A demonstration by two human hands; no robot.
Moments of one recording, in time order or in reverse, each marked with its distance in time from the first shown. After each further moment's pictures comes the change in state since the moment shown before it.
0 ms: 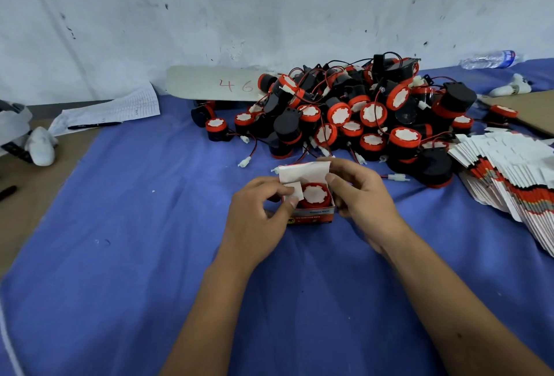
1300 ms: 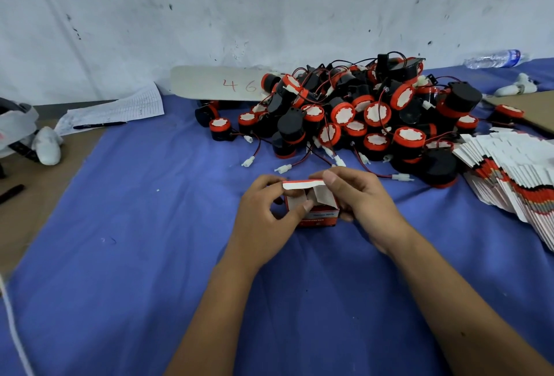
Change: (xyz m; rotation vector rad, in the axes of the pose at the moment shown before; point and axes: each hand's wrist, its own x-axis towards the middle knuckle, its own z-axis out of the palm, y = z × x) left_hand -0.002 0.005 0.001 -0.054 -0.086 -0.041; right_hand -0.001 0.003 -0.002 0.021 -0.173 0.007
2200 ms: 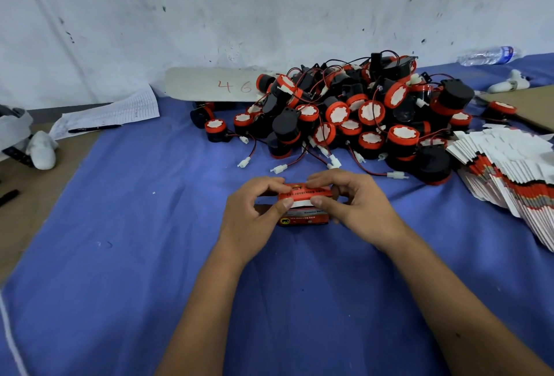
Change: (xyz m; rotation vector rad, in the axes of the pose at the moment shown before) left_hand 0.002 -0.008 -0.009 -0.196 0.000 -0.104; right_hand -0.002 0.004 -0.007 -0.351 0.032 -0.109
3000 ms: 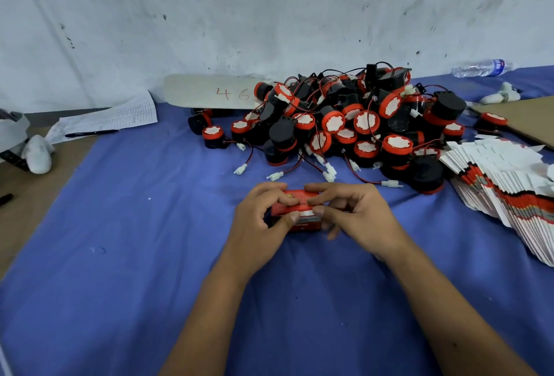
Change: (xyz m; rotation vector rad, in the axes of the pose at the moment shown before) left_hand -0.001 0.004 0.014 0.138 -0.024 0.135; right_hand -0.009 -0.003 -0.007 0.157 -0.019 0.030
